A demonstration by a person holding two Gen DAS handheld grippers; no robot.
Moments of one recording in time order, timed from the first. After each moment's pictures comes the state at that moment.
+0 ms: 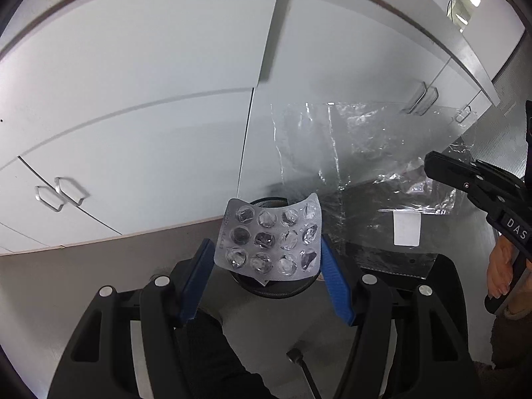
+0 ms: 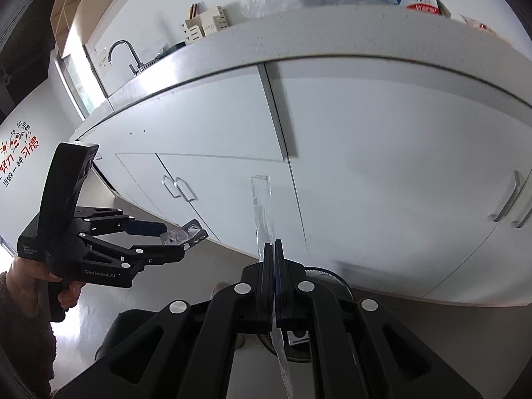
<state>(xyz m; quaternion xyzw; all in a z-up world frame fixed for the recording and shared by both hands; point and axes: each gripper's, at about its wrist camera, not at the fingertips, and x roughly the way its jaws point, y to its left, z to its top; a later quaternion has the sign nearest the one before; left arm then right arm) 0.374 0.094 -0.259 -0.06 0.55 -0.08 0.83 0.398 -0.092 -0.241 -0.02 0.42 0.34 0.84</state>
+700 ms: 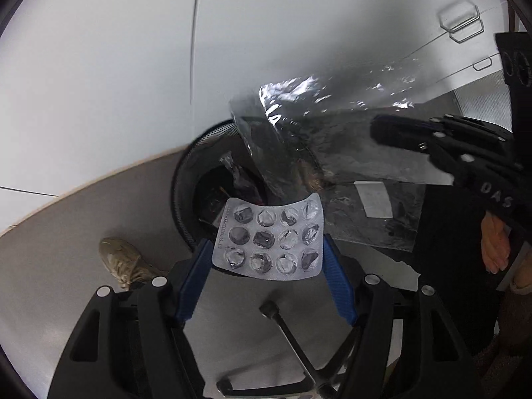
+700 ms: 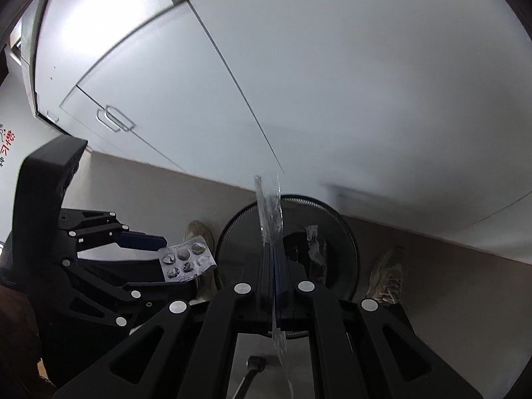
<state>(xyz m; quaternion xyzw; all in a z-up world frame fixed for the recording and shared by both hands) 0.434 0.058 -0.443 -0.08 0.68 -0.16 0.71 0.482 -0.061 -0.418 -0.05 0.59 0.30 0.75</state>
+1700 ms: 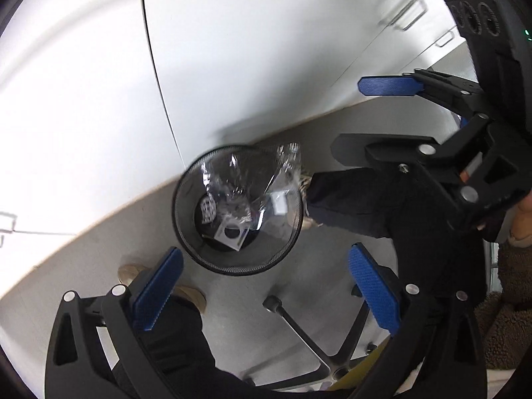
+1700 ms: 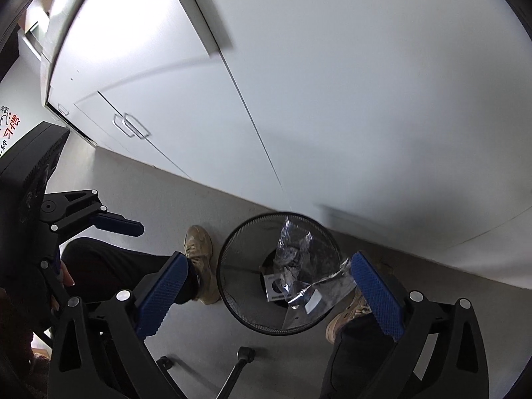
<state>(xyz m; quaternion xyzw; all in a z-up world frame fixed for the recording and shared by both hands) 0.420 0.044 -0.350 -0.01 0.63 -0.20 0.75 0.478 -0.074 -0.344 -0.07 0.55 0.31 0.77</state>
